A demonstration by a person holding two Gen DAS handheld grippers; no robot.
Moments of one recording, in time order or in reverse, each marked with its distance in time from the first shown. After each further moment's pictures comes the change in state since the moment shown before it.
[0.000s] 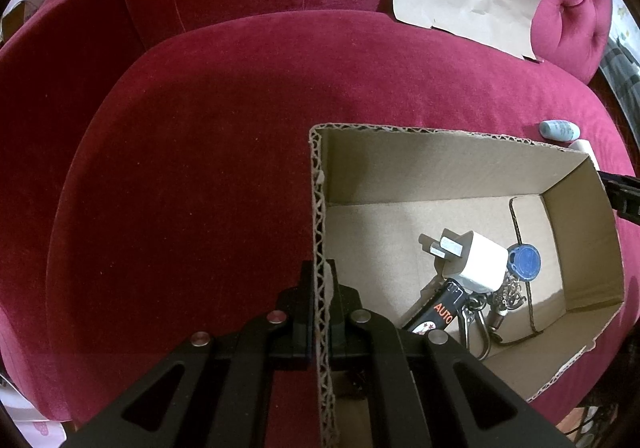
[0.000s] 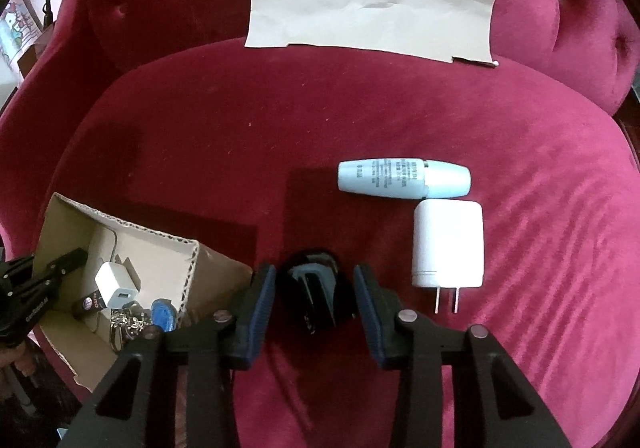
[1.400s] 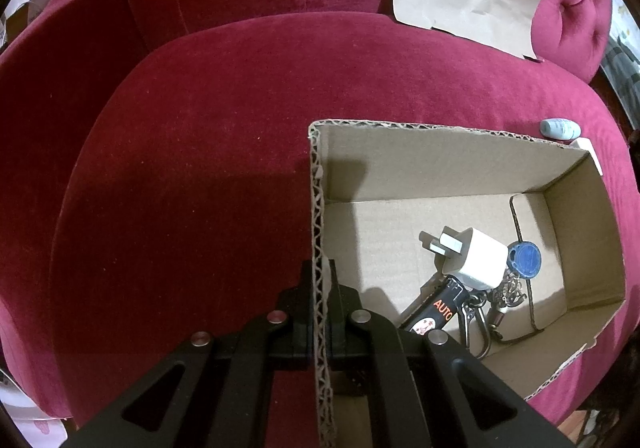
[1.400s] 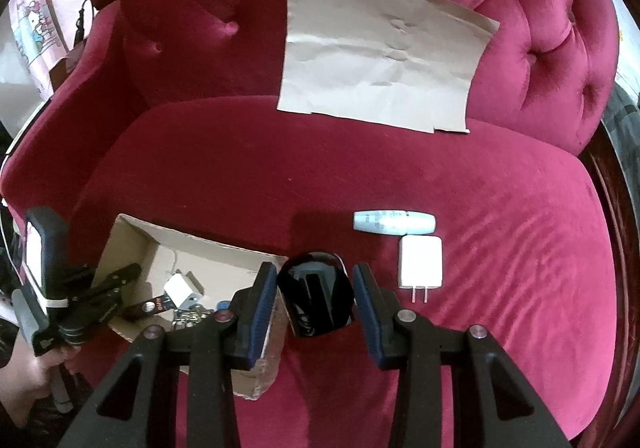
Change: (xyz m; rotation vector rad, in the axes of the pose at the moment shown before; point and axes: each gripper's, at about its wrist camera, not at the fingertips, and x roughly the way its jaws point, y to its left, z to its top) left arm -0.004 0.002 -0.003 0.008 -0.007 0.007; right arm -0.101 0.041 0.002 -0.041 -0.122 -0.047
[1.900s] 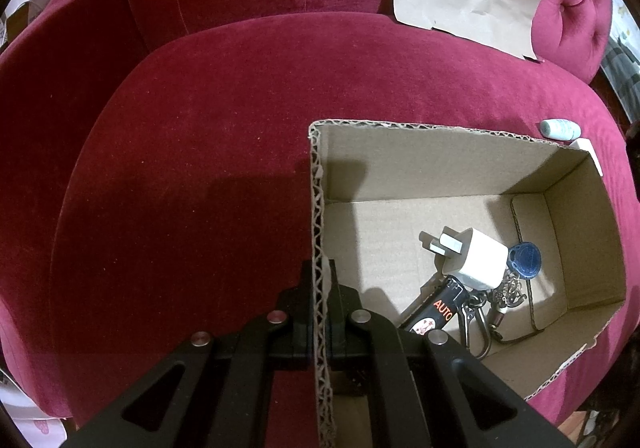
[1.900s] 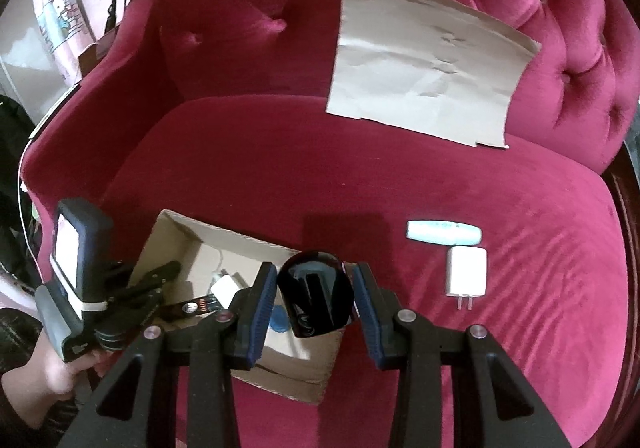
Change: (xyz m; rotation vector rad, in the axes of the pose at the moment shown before) left arm 0.000 0.000 0.000 -0.002 0.001 -0.002; right arm -0.001 0.045 0.003 -0.061 -0.002 0.071
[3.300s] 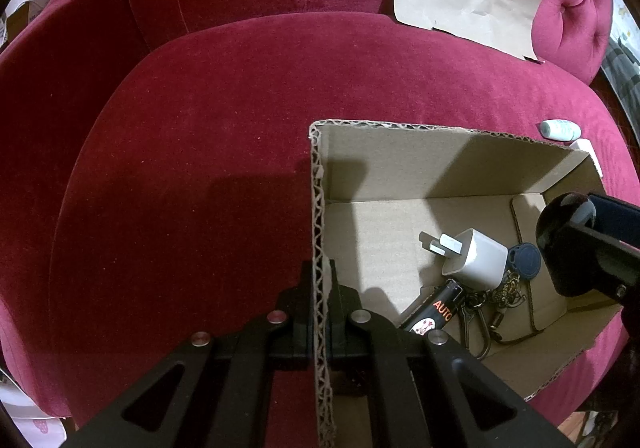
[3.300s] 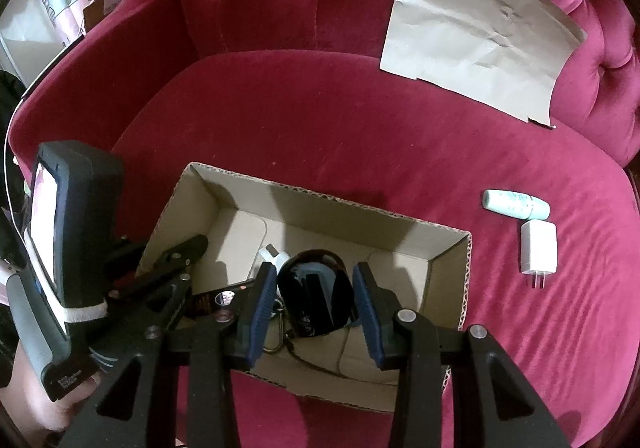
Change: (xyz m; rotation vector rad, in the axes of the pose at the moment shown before) left arm 0.001 0.000 0.000 0.000 0.001 -0.002; right arm 0.053 0.059 -0.021 -0.017 0.076 0.003
